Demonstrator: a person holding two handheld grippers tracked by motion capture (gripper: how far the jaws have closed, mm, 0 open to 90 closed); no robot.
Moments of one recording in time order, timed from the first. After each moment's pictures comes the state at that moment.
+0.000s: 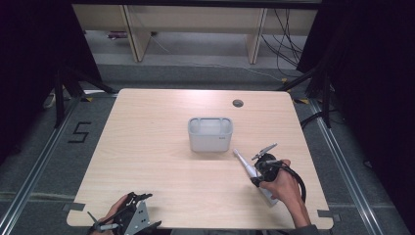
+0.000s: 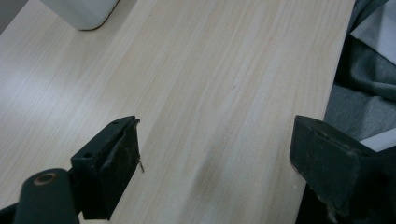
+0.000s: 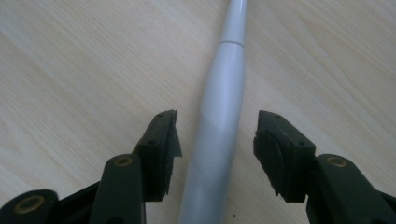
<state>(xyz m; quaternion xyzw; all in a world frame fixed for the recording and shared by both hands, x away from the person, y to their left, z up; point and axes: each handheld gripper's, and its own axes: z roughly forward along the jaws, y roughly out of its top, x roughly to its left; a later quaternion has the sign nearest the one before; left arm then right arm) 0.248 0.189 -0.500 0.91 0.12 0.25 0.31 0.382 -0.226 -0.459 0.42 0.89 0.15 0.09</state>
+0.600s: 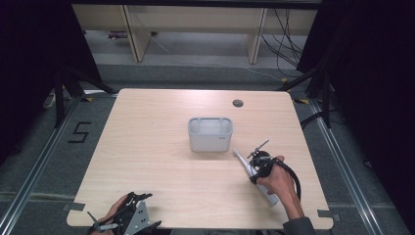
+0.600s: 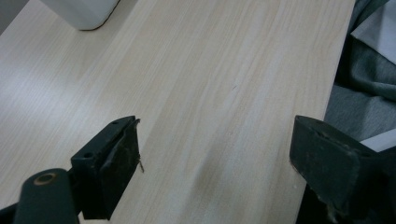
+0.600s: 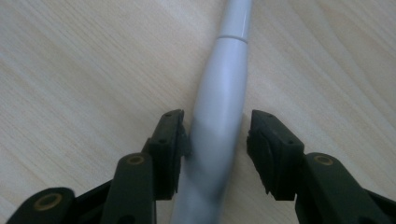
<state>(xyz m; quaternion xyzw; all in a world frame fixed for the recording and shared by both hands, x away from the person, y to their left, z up) 0.248 0.189 -0.500 0.91 0.12 0.26 0.31 0.401 -0.217 -0.471 0.42 0.90 0.11 0.07</state>
